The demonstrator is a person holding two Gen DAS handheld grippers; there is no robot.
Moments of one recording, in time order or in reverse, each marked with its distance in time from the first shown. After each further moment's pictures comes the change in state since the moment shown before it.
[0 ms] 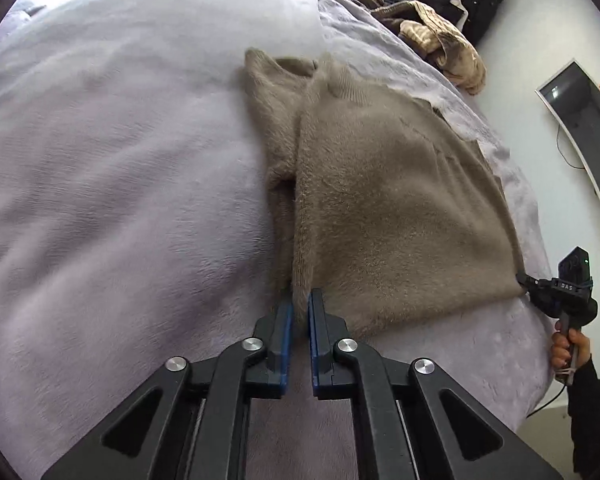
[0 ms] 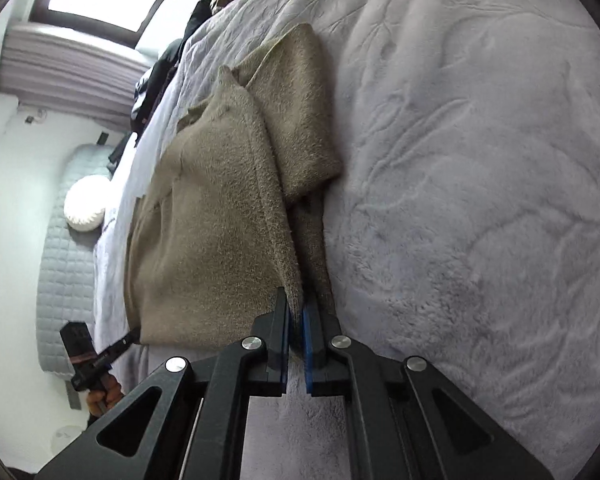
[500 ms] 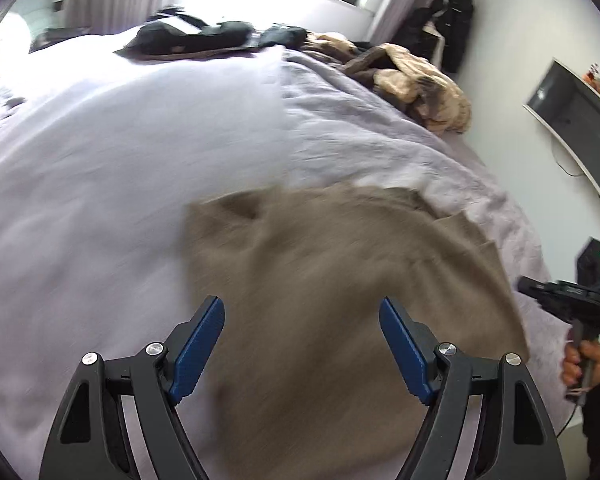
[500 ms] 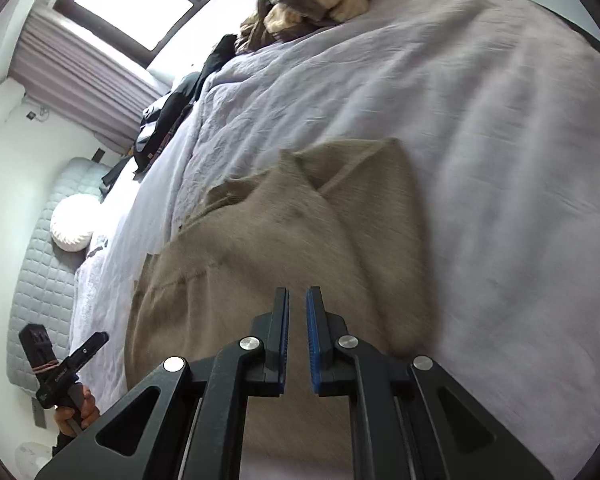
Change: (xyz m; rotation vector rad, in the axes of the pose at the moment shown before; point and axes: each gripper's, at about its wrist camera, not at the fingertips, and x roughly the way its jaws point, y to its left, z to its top) left arm 0.010 -0.063 0.106 0.125 -0.184 0.009; right arm 0.026 0.098 0.073 -0.135 -0.156 -0.079
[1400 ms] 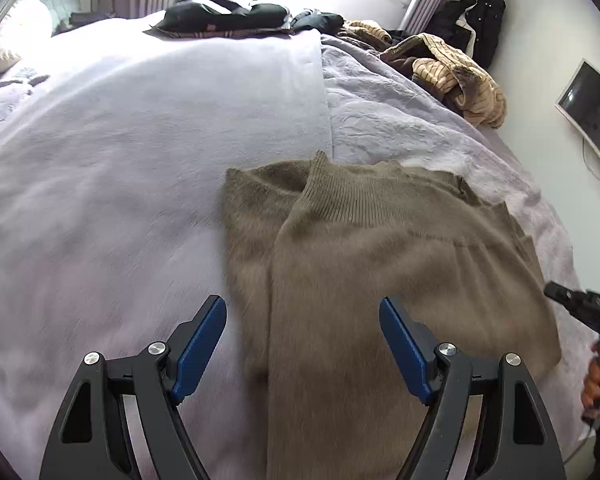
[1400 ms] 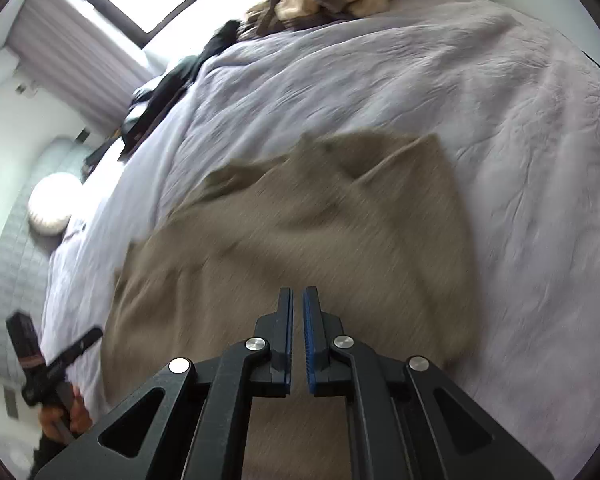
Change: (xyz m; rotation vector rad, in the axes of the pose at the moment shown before) left arm 0.001 0.031 -0.033 -0.051 0.026 0.131; right arm -0.007 0.030 -0.053 -0.102 0.020 -0.087
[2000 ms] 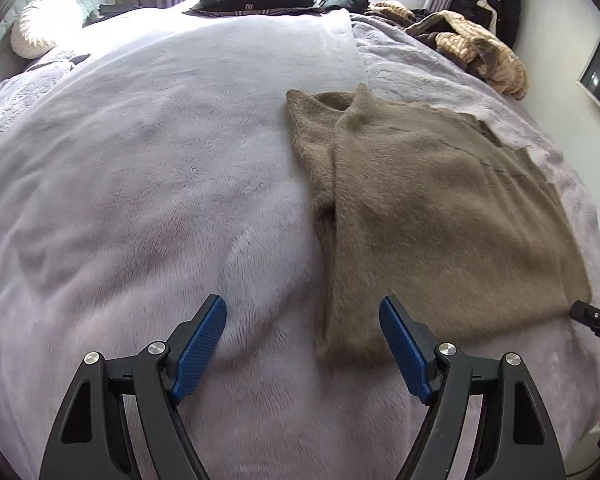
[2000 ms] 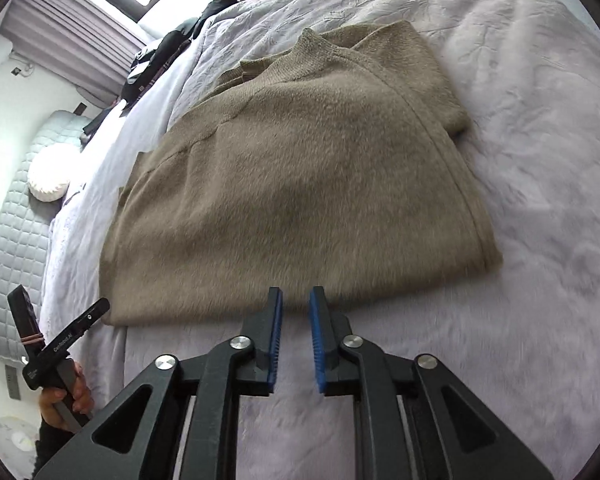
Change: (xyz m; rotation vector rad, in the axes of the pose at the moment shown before) left arm -0.035 0.018 -0.076 -0.005 0.050 0.104; right arm -0.016 0.008 -0.091 0.078 0.086 -0.018
